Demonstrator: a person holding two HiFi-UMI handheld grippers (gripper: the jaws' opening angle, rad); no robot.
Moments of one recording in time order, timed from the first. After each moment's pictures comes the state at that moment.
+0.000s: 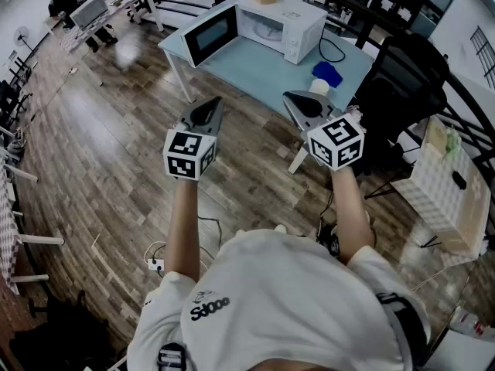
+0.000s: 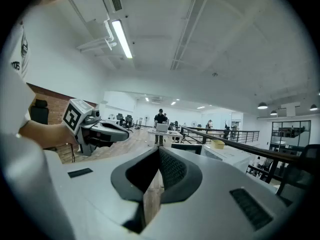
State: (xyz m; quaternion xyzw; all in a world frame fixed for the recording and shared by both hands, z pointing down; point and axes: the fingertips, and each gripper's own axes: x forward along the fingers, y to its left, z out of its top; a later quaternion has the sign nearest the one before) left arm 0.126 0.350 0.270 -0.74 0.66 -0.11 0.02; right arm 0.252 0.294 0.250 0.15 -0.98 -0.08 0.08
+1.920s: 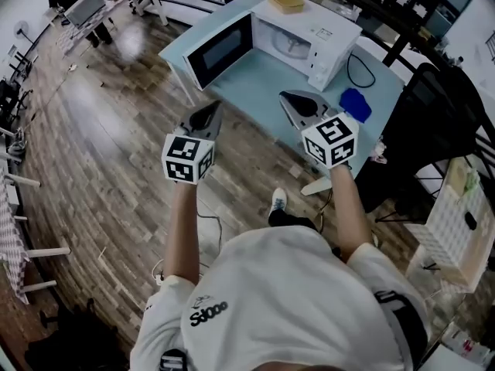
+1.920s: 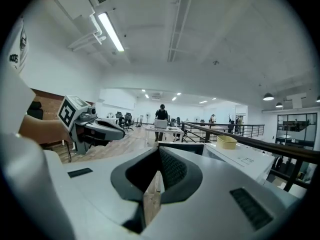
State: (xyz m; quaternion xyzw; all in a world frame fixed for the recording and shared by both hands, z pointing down) left arm -0.043 0.142 0.313 -0.74 0.67 -0.12 -0.02; right arm 0.071 0.071 0.298 0.13 -0.98 -0.06 0.09
